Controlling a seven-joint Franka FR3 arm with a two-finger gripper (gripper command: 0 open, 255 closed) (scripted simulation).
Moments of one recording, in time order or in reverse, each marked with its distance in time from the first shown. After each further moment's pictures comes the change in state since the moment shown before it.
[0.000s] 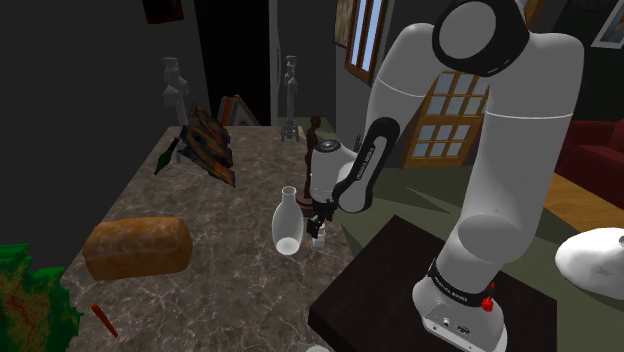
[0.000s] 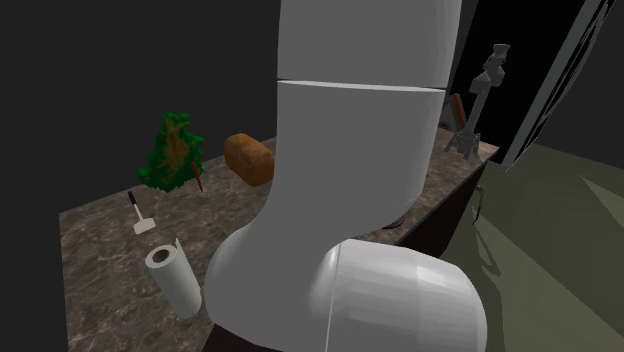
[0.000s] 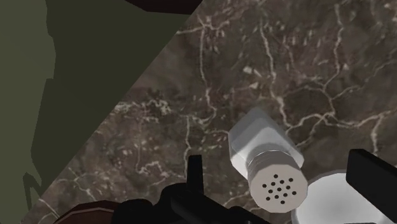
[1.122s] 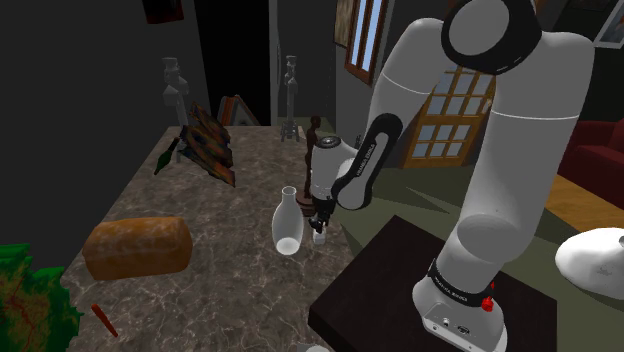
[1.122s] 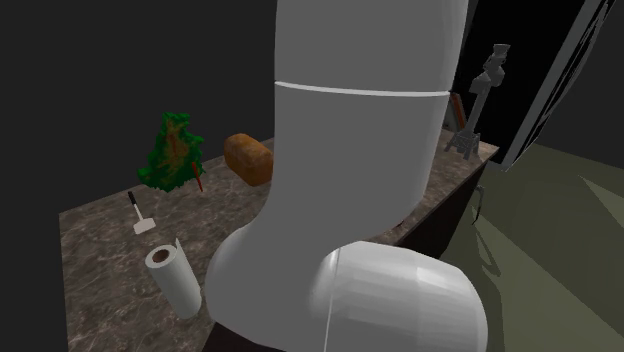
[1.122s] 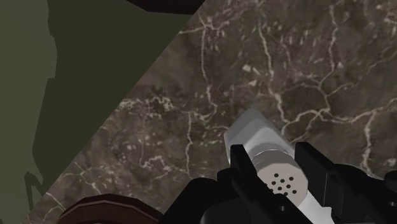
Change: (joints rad) arm -0.018 -0.038 0.025 -0.008 0.037 -0.029 -0.033
